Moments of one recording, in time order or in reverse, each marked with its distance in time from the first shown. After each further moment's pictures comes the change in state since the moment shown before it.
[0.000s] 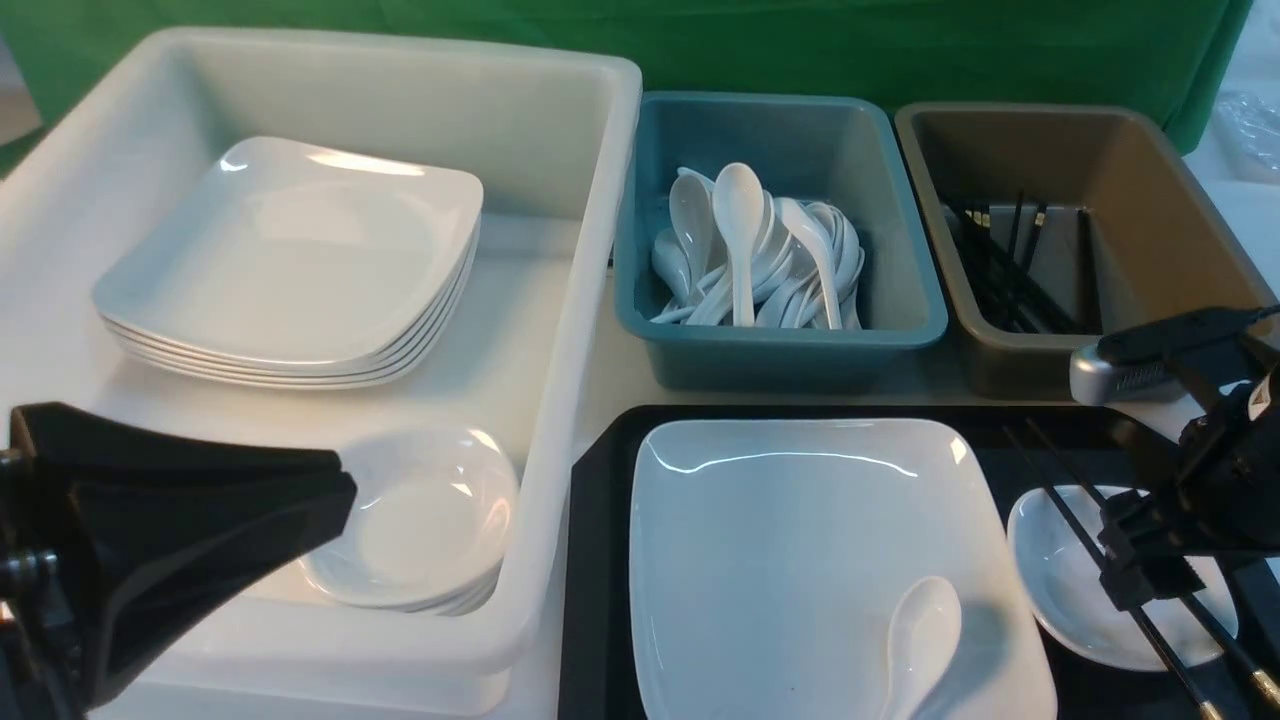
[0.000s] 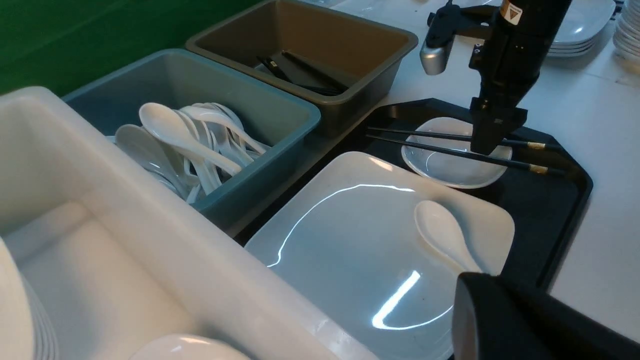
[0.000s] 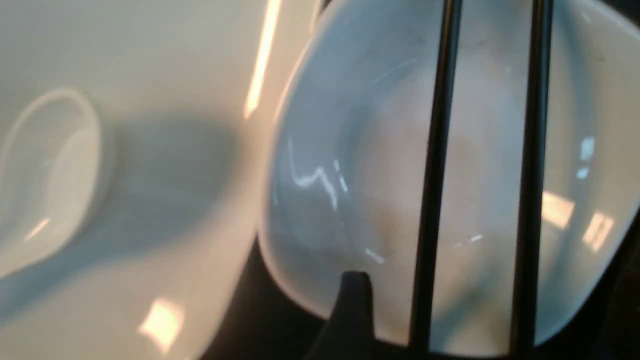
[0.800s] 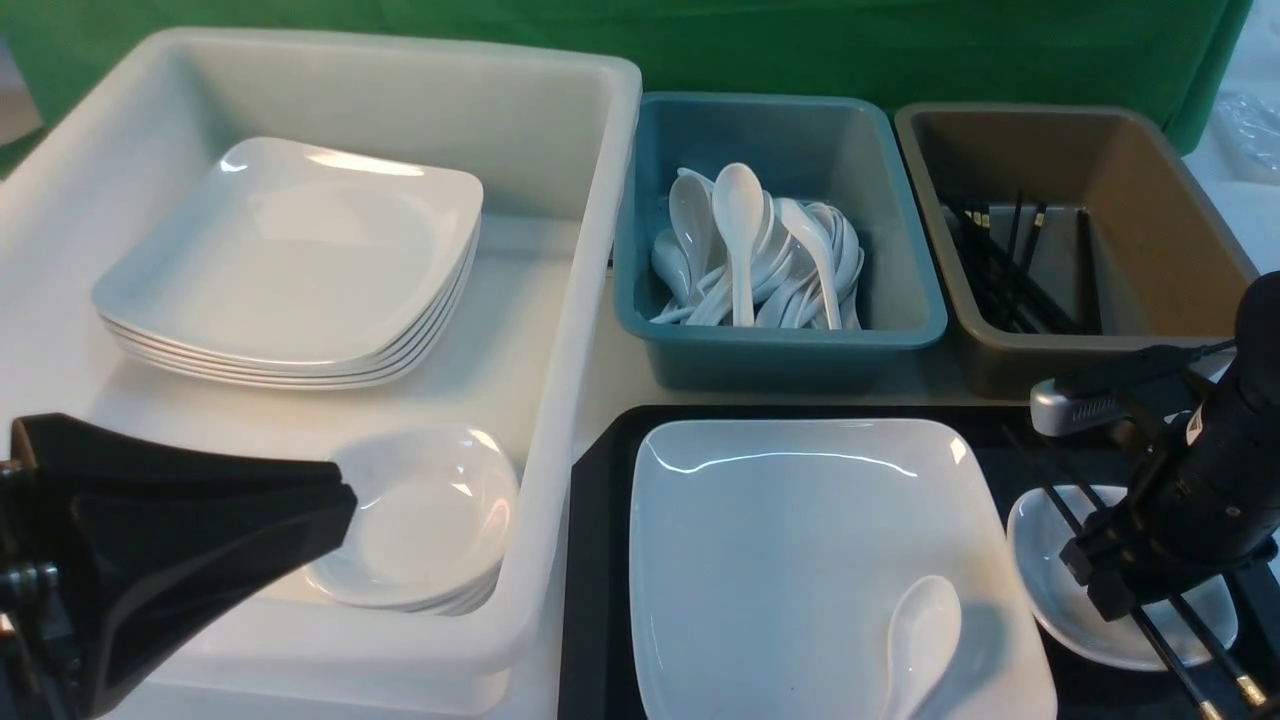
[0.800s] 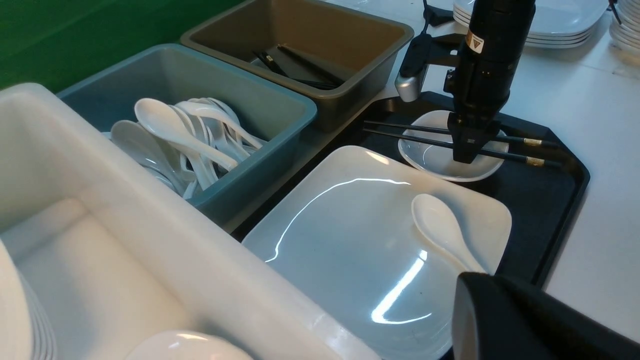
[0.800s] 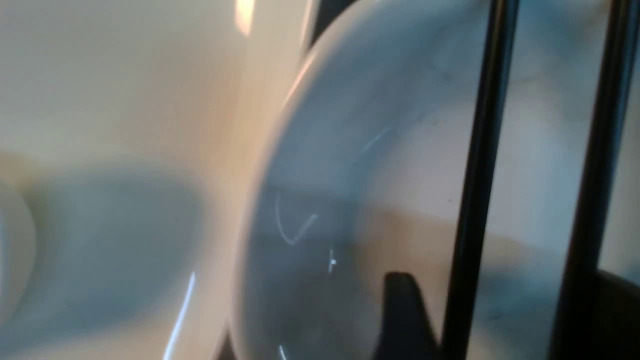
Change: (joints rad) right arm -0.003 0.131 0.000 -0.007 -0.081 0.000; left arm 0.000 -0.001 0.000 0.004 0.007 -0.003
